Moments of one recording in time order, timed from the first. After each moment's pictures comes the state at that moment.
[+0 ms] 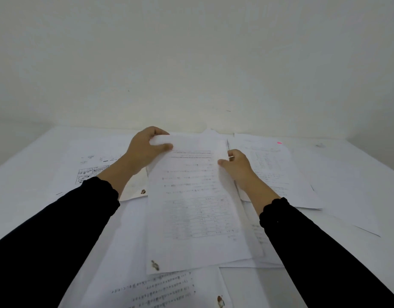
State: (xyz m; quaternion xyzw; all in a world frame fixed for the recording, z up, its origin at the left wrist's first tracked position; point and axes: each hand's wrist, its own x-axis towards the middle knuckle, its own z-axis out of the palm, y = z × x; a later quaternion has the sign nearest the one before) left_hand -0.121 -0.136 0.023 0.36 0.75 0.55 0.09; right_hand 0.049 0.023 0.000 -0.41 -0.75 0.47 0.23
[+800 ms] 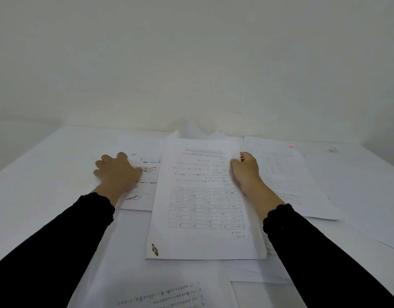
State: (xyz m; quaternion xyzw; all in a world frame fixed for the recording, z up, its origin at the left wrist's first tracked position) left_hand -0.164 -0.171 -0.026 0.12 0.98 0.16 0.02; right_hand 0.030 0.024 -0.007 -0.45 -0.68 0.50 0.29
